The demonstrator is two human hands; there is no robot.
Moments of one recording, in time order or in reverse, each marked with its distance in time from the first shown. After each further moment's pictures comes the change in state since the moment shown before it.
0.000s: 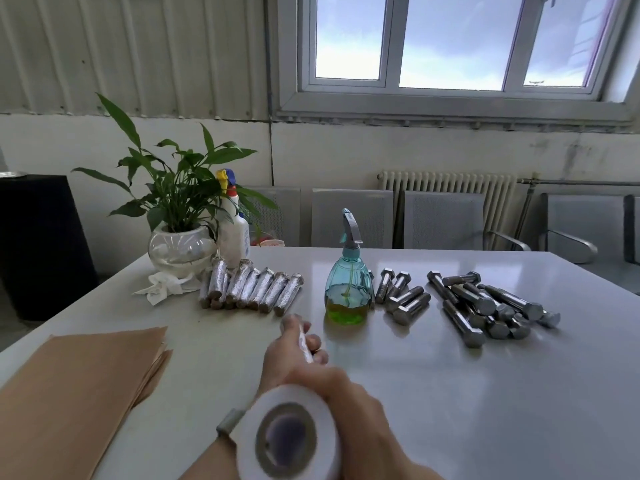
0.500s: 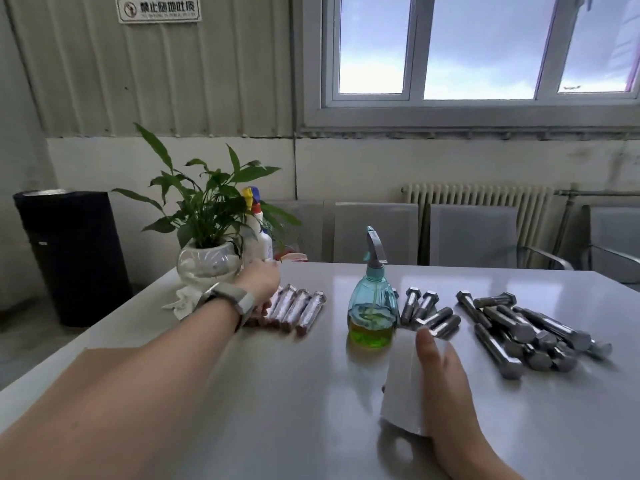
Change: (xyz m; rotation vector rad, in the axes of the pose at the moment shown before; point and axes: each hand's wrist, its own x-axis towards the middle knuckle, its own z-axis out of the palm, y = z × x) left_hand 0.087 0.139 -0.005 1.214 0.317 0.430; right_hand 0.018 0.071 -0.029 0.507 0.505 0.823
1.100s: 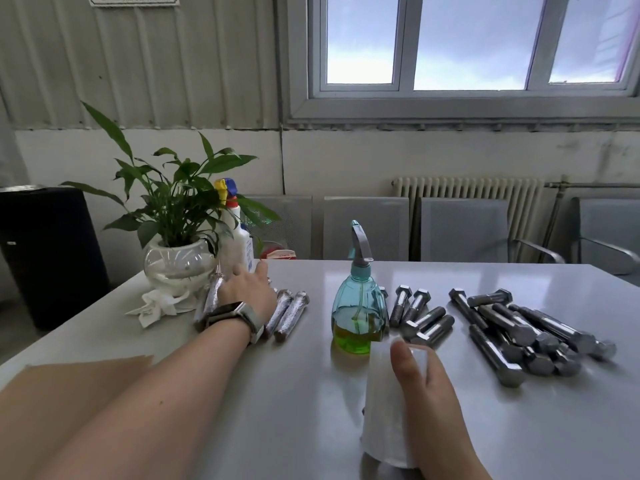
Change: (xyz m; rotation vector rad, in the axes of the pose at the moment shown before) left_hand 0.056 -0.040 0.072 0.894 0.317 0.251; right_hand 0.019 0.022 0.000 -0.060 -0.042 -0.023
